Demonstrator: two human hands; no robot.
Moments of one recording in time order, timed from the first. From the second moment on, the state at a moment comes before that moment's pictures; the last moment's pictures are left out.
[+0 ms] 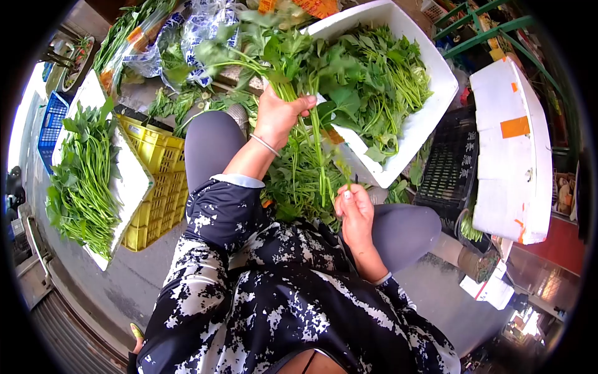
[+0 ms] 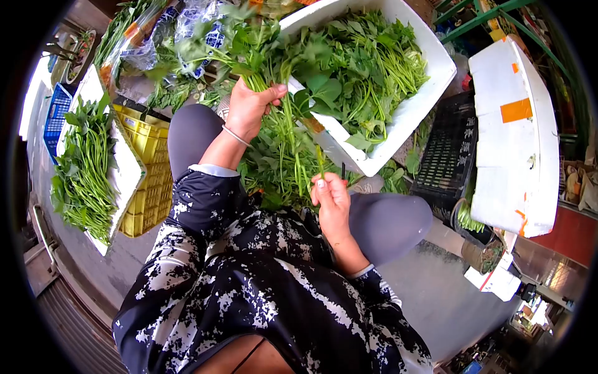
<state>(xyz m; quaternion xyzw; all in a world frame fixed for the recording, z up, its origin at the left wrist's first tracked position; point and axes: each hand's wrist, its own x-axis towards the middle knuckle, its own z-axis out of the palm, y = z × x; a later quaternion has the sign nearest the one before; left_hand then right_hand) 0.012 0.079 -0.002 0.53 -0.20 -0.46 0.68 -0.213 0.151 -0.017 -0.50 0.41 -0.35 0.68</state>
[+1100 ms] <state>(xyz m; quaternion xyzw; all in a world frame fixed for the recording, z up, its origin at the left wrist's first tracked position) 0.023 0.082 -0.004 0.42 -0.21 -0.60 0.65 -0.105 0.088 -0.071 -0.69 0.46 -0.33 0.45</state>
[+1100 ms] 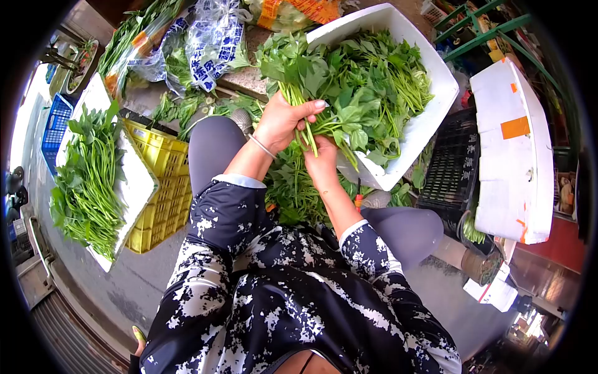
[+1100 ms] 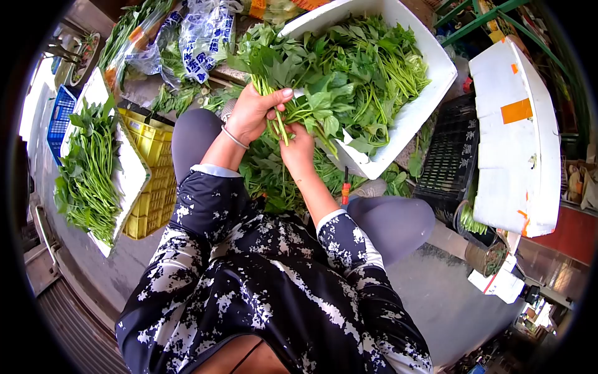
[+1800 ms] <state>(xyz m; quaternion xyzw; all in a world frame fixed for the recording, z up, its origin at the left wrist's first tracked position) 0.028 0.090 0.008 0.33 -0.36 -0.63 0.61 -0.149 0.048 0.010 -0.48 0.40 -0.25 0.74</state>
